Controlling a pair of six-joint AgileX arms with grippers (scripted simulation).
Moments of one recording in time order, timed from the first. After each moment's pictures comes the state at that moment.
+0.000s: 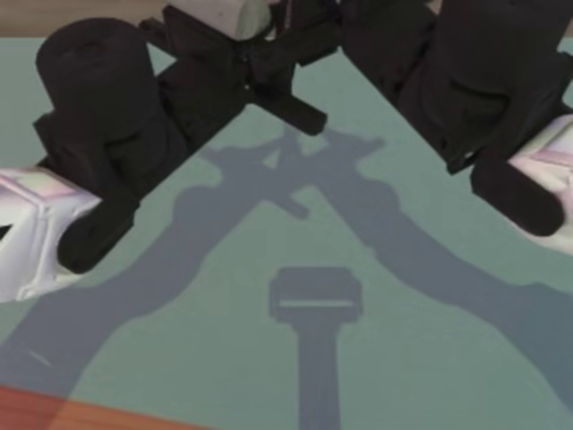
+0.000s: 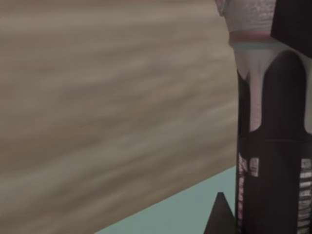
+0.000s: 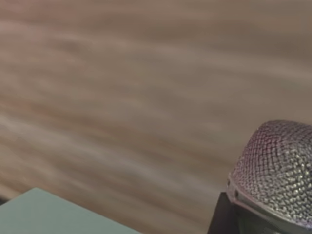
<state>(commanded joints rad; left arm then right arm) -0.63 1.49 0.81 0.73 0.15 0.02 0.75 1.59 1.06 0.55 0.20 -0.02</state>
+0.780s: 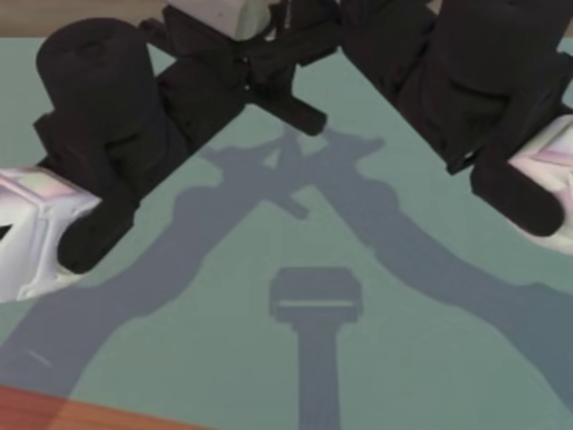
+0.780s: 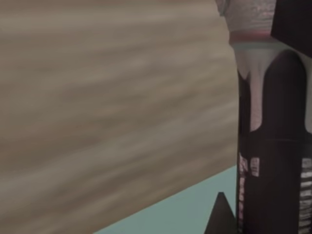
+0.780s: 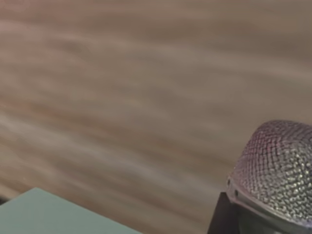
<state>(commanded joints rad) -0.63 1.49 0.81 0.73 0.15 0.02 0.75 1.59 1.06 0.55 0.20 -0.02</state>
